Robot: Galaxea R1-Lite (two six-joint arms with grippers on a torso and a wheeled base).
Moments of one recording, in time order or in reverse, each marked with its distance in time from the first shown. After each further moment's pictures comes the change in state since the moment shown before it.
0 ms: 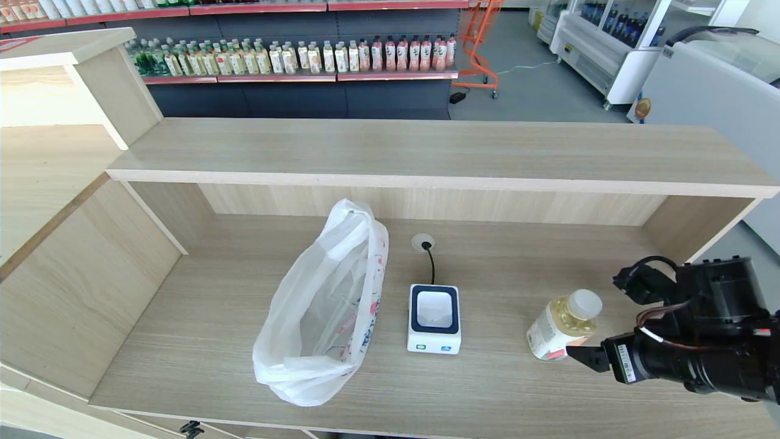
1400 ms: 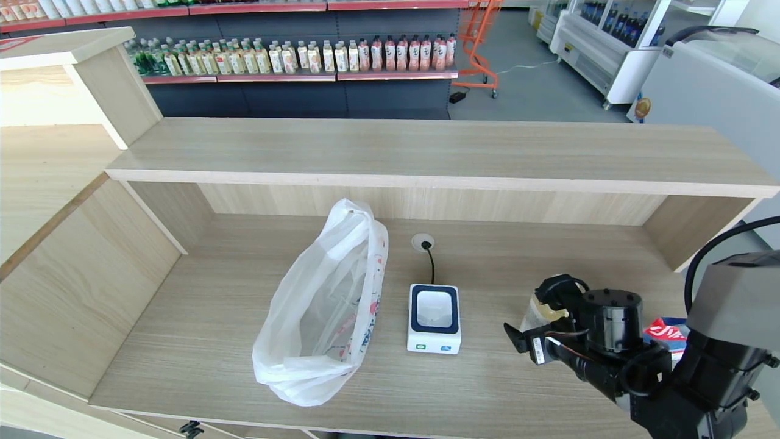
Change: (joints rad) left arm 0.000 0.000 0.000 0.000 0.000 0.000; right arm 0.160 0.530 0.085 -0.925 -0.203 -0.063
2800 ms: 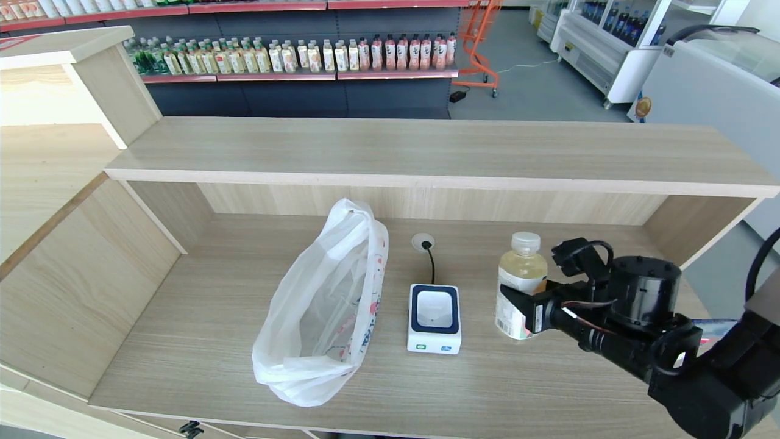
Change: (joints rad) left arm 0.000 0.000 0.000 0.000 0.000 0.000; right arm -0.004 -0.186 -0.059 0.044 0.261 0.115
